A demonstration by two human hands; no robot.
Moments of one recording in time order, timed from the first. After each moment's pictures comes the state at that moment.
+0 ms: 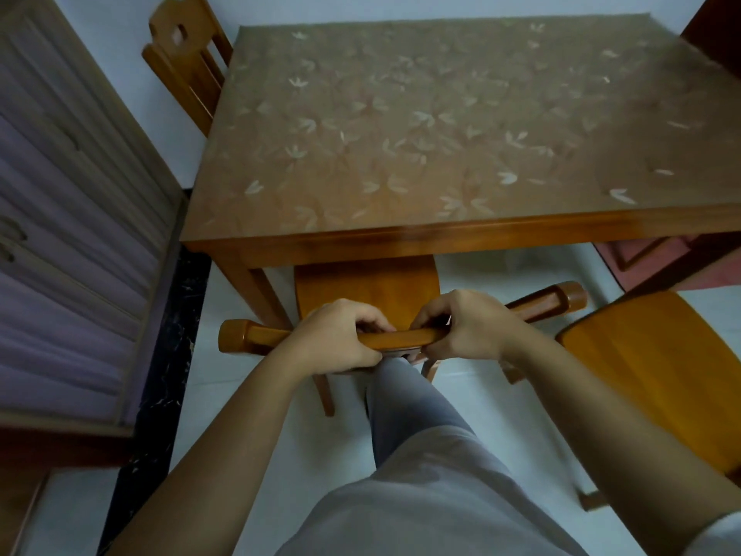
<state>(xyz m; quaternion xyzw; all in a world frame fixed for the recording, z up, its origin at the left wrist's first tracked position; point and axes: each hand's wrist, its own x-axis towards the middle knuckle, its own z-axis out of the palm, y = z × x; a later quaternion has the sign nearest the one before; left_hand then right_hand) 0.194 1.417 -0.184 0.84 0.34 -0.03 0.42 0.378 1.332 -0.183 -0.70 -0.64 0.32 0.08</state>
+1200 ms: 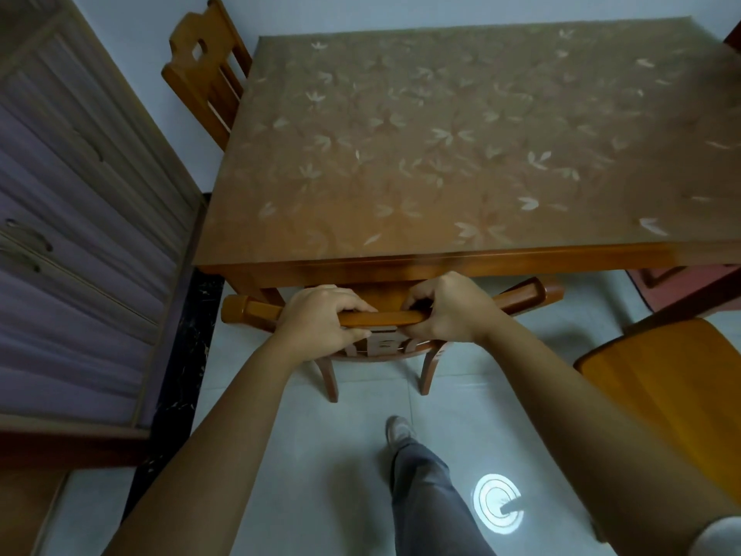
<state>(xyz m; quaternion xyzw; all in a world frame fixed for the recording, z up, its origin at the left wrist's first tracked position) 0.206 1.488 -0.197 0.89 0.36 0.06 0.26 0.404 1.412 -0.193 -0.66 -0.68 0.26 0.15</state>
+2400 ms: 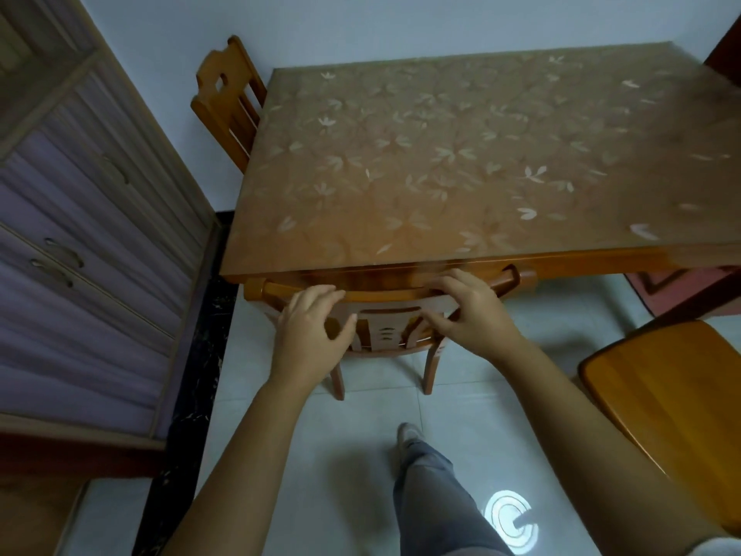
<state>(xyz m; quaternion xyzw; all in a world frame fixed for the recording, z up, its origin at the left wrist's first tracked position) 0.163 1.455 -0.188 0.83 0.46 0.23 0.21 0.385 1.376 -0.186 -0.70 -0.64 0.13 0.28</state>
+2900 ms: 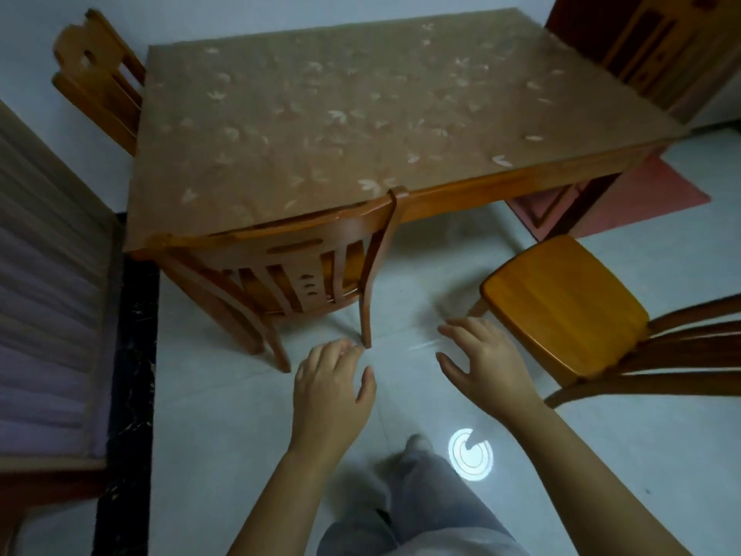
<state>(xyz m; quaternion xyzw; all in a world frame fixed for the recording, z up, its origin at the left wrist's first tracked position) 0.172 1.248 -0.202 0.90 0.36 0.16 0.19 0.352 1.133 -0.203 -0.83 -0.52 0.03 0.17</state>
